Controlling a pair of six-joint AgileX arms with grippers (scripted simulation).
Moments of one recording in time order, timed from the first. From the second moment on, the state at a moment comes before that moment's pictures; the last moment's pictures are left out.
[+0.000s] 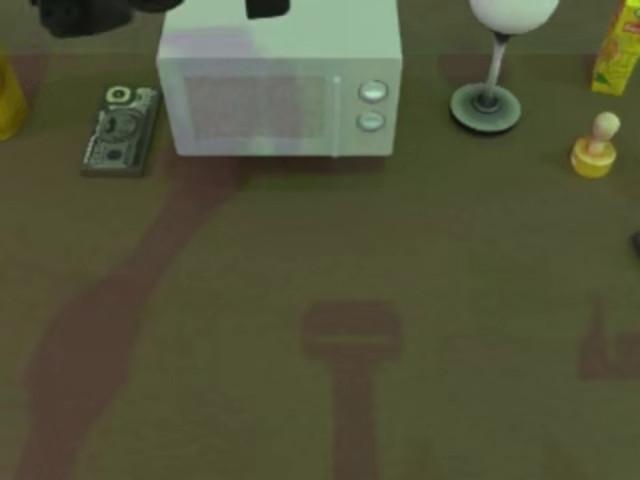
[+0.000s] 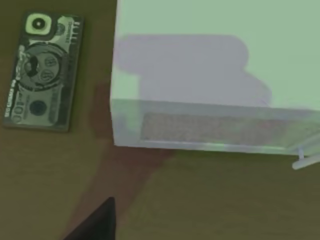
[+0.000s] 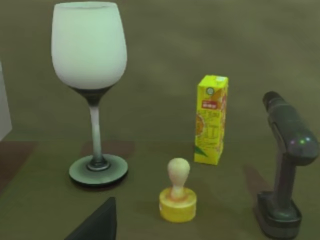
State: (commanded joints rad) left arm -0.49 1.75 1.79 -0.94 -0.24 -0.43; right arm 0.00 0.00 0.00 0.00 0.00 0.00
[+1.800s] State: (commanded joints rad) left arm -0.60 2.45 2.35 -1.03 -0.29 -0.54; right arm 0.00 0.00 0.00 0.00 0.00 0.00
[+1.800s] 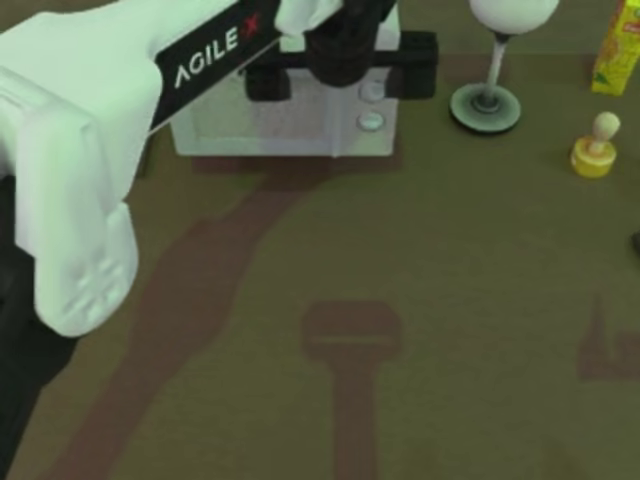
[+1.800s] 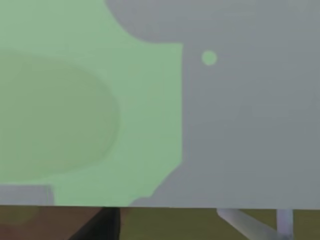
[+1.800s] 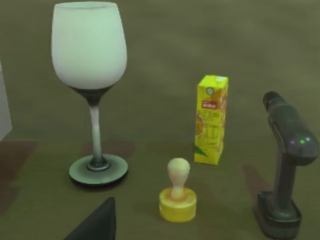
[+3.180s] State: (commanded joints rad) left arm -0.64 2.40 2.29 -1.00 -0.28 -0.55; right arm 0.00 0.00 0.00 0.00 0.00 0.00
